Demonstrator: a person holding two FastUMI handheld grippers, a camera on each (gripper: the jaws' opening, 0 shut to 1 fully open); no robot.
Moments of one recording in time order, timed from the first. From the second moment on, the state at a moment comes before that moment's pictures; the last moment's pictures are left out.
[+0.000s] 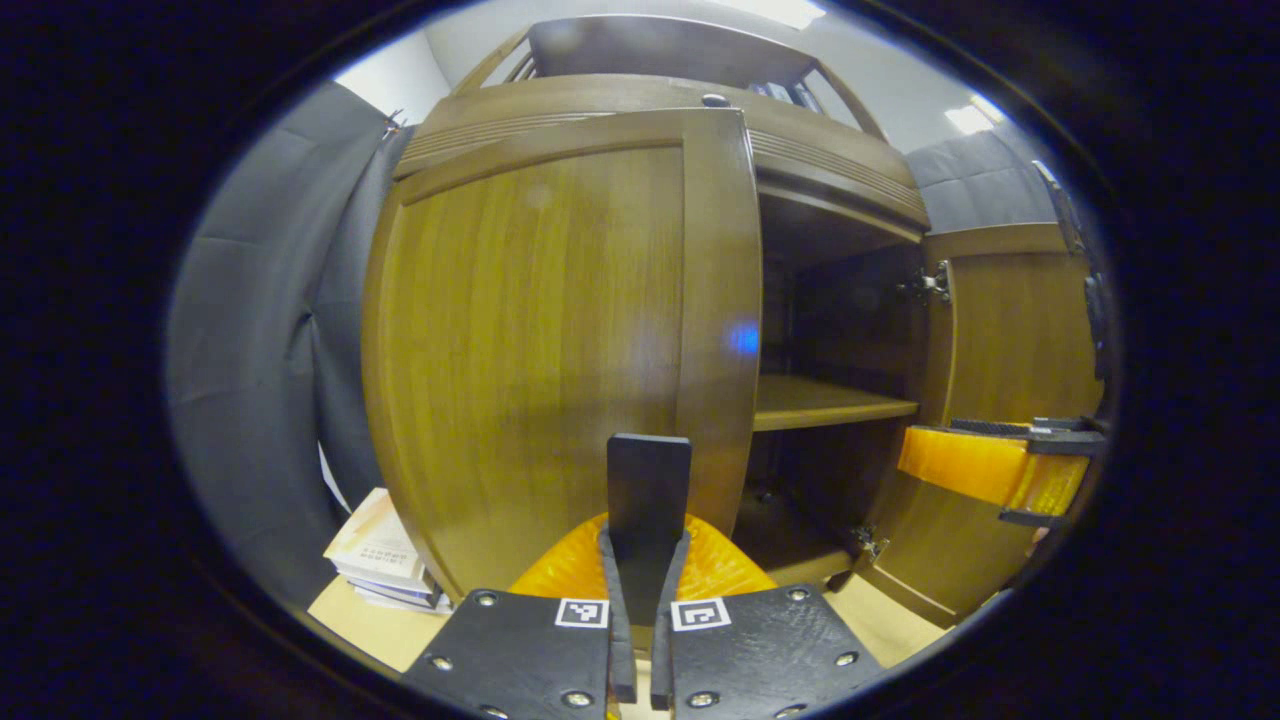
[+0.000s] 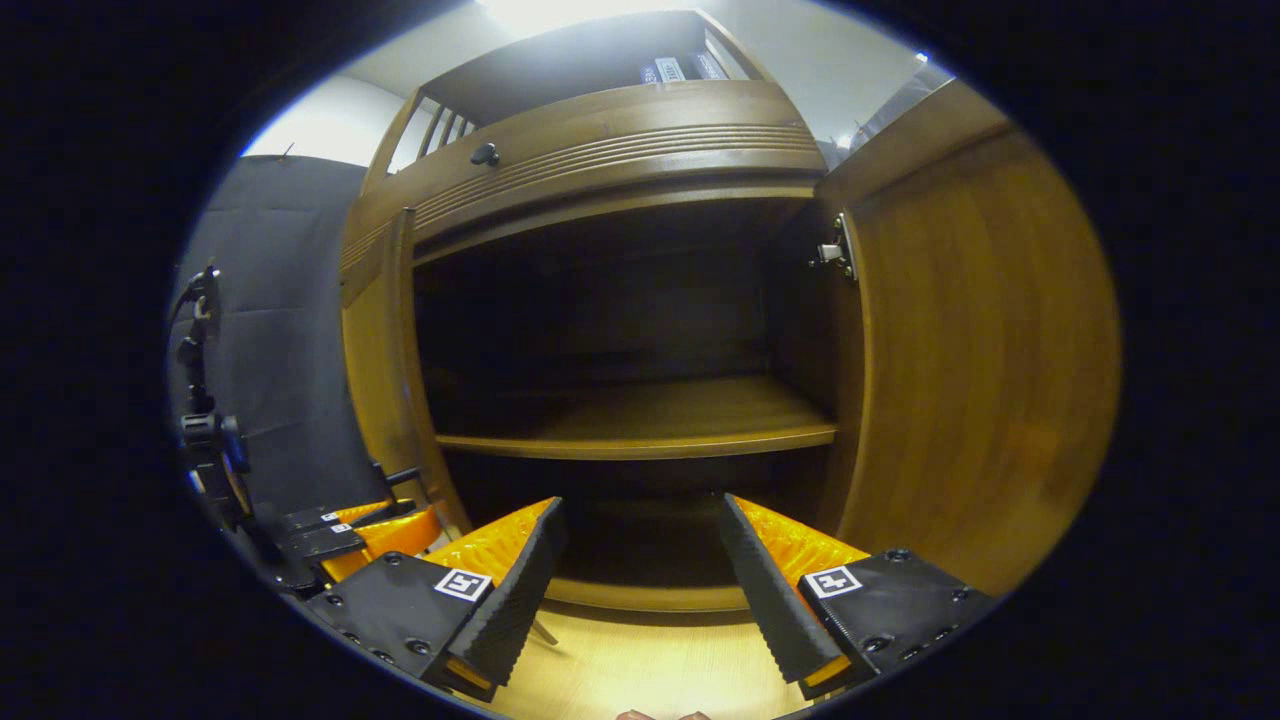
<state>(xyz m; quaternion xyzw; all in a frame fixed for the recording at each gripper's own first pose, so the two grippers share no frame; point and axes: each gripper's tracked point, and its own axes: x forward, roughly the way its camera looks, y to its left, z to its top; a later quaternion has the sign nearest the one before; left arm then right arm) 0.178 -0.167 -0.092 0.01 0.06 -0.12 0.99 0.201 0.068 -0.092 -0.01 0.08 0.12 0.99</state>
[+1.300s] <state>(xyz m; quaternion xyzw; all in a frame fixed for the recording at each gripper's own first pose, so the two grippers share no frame) 0.071 -0.009 -0.079 0.00 0.01 -0.08 1.00 0.176 0.051 -0.078 -0.02 0.05 0.04 1.00</state>
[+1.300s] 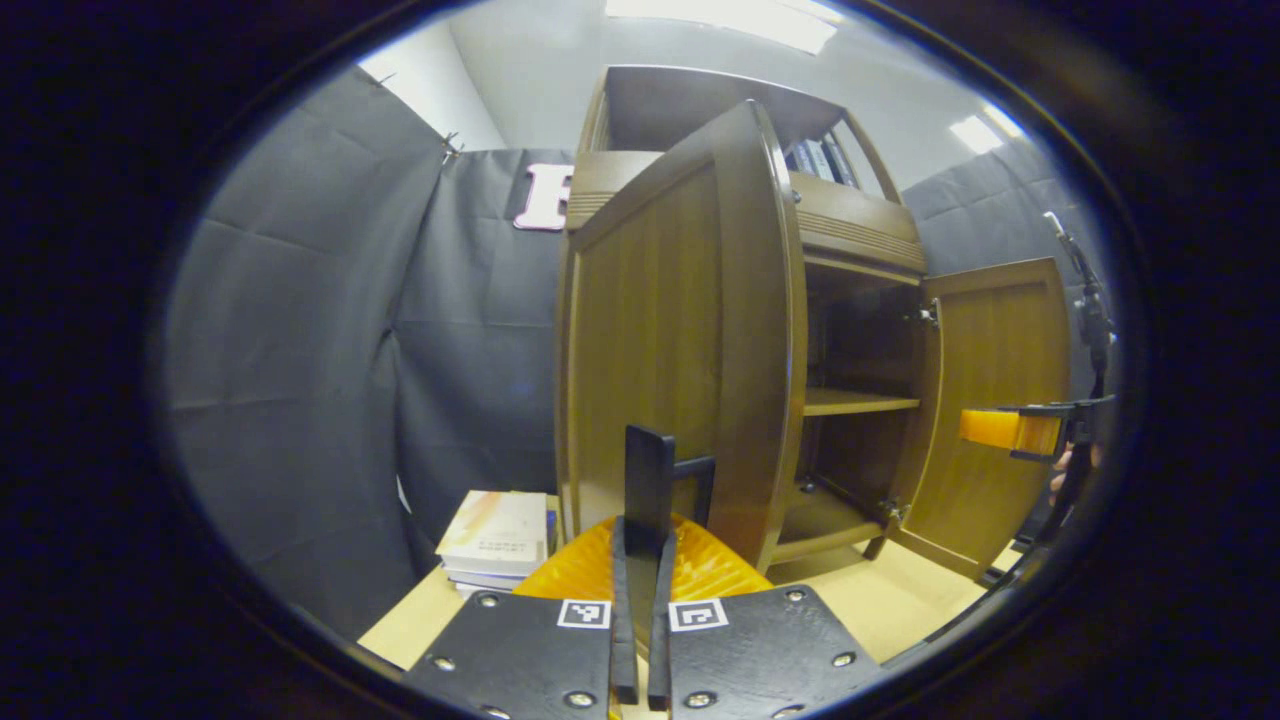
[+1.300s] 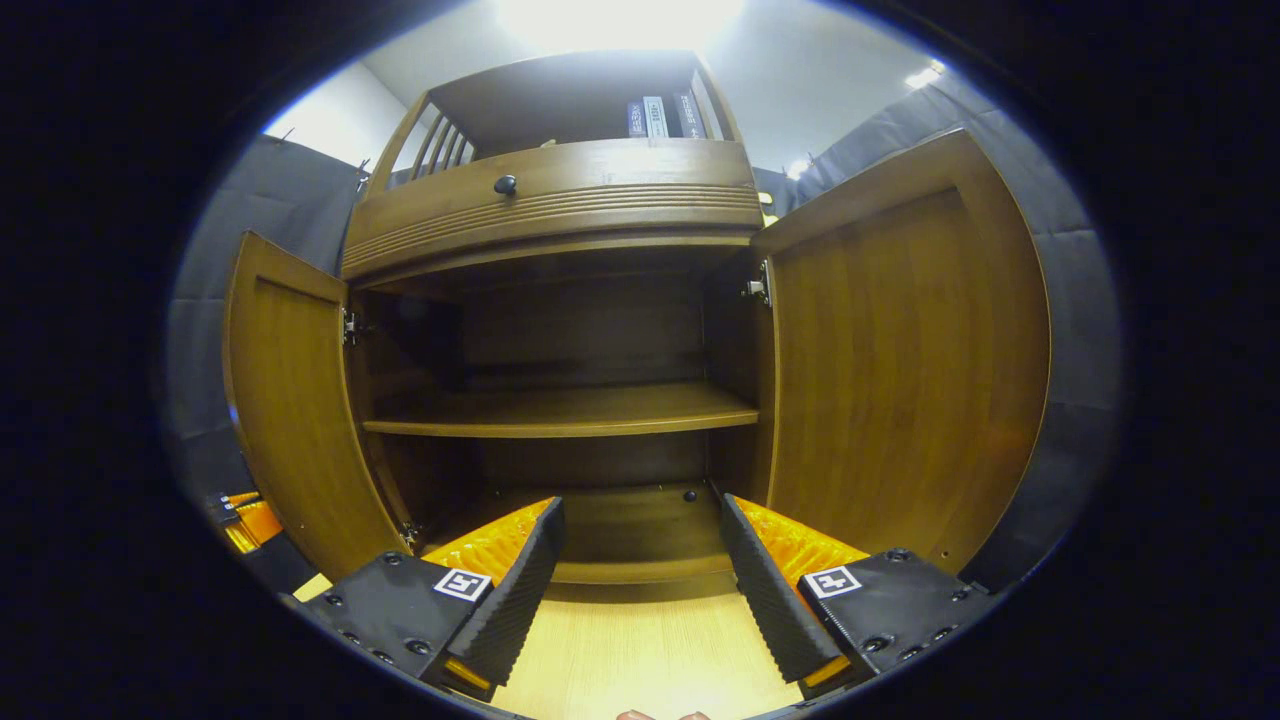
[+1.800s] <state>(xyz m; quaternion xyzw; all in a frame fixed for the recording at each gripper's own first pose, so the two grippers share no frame) 0.073 0.084 -0.072 -0.03 -0.01 -0.10 0.99 0.176 0.058 -0.077 -0.04 0.05 0.06 1.00</state>
